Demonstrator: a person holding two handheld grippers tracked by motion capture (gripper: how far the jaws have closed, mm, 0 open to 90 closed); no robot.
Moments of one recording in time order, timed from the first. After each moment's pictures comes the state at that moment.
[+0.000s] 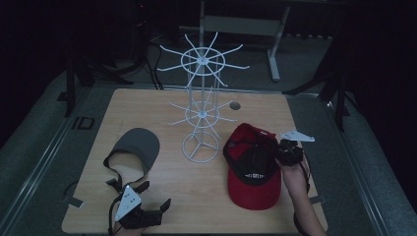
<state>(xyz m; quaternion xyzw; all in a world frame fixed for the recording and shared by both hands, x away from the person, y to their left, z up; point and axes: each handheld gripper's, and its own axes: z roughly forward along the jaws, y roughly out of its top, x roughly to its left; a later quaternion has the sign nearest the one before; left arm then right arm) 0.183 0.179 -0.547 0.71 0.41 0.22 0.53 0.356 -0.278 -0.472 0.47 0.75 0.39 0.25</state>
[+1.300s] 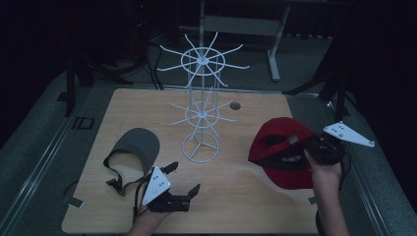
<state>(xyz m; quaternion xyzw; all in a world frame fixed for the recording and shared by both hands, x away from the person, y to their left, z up) 0.214 0.100 -0.475 0.72 0.31 0.23 0.57 0.298 -0.312 -0.365 0.43 0.68 0.51 0.32</state>
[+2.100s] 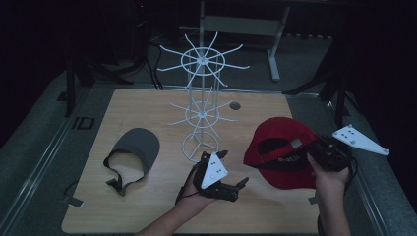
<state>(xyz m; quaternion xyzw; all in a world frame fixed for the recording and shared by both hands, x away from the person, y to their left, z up) 0.248 -0.008 -0.442 0.76 0.22 0.22 0.57 0.271 -0.304 -0.343 0.40 0.66 0.56 0.30</state>
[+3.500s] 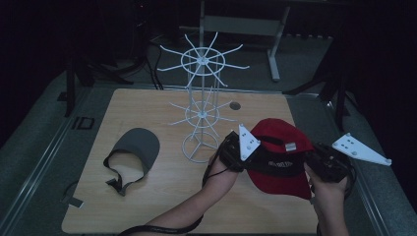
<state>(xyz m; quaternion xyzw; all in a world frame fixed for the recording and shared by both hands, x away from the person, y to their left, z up) 0.281 -0.064 -0.381 0.75 0.29 0.30 0.52 0.248 -0.294 -0.342 0.37 0.67 0.58 0.27</state>
